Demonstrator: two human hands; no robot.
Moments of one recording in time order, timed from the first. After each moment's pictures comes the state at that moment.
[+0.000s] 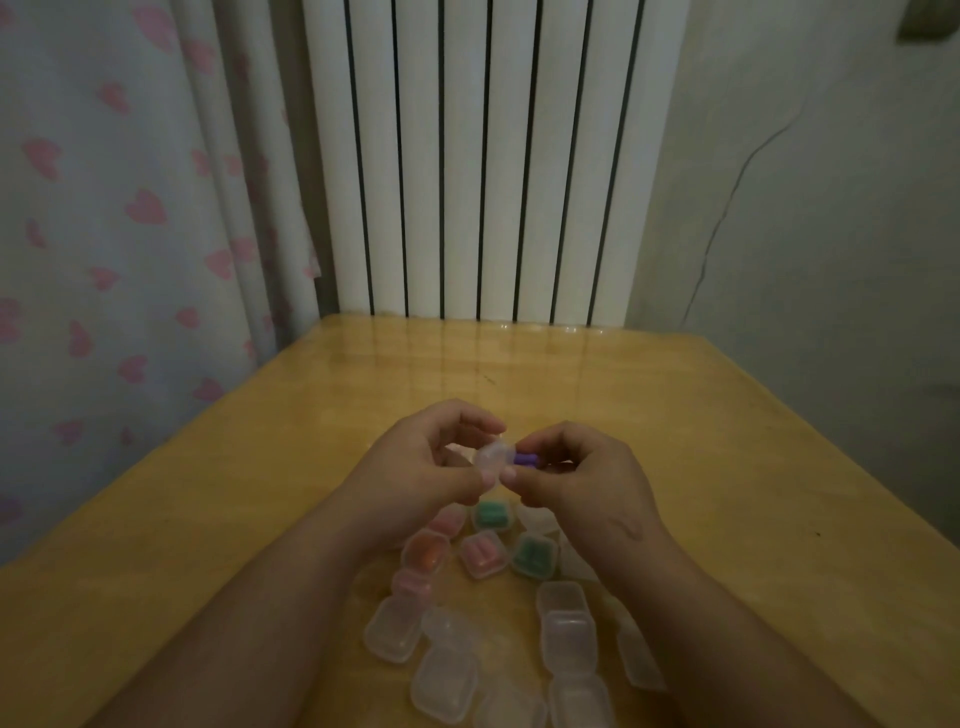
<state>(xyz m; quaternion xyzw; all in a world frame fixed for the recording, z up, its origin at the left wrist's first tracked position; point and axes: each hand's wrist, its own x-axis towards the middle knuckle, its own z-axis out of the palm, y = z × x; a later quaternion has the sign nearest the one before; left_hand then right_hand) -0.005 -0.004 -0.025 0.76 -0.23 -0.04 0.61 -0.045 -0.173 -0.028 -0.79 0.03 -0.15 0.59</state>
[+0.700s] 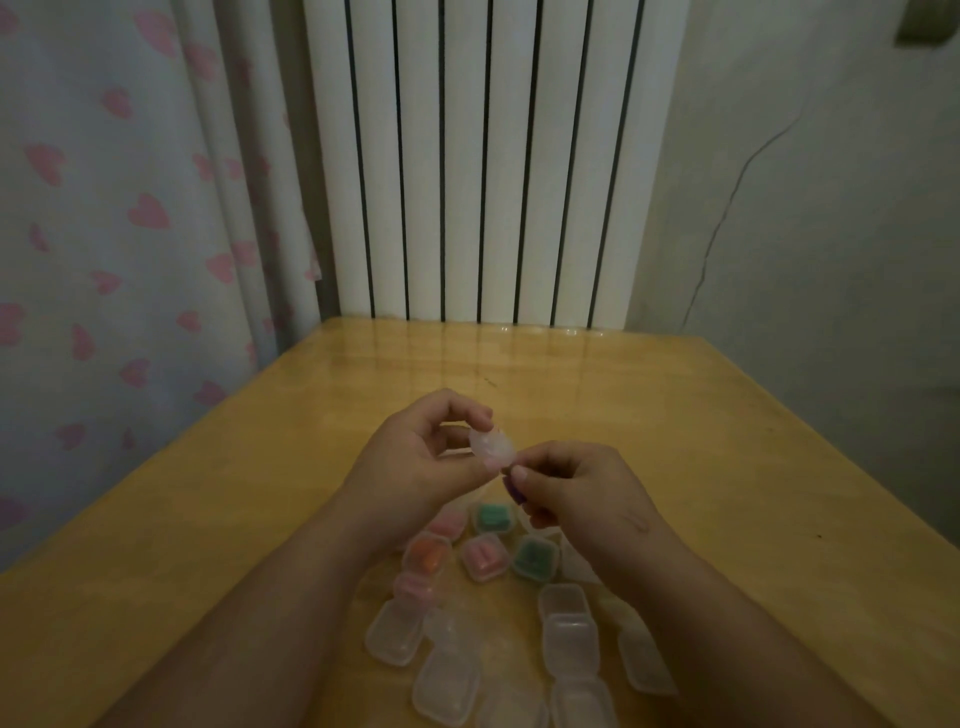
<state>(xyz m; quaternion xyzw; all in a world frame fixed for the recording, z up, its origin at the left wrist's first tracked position) -0.008 -0.008 -0.024 0.70 -0.23 0.00 0.67 -0.044 -0.174 -0.027 -0.79 0.00 -0.06 0.61</state>
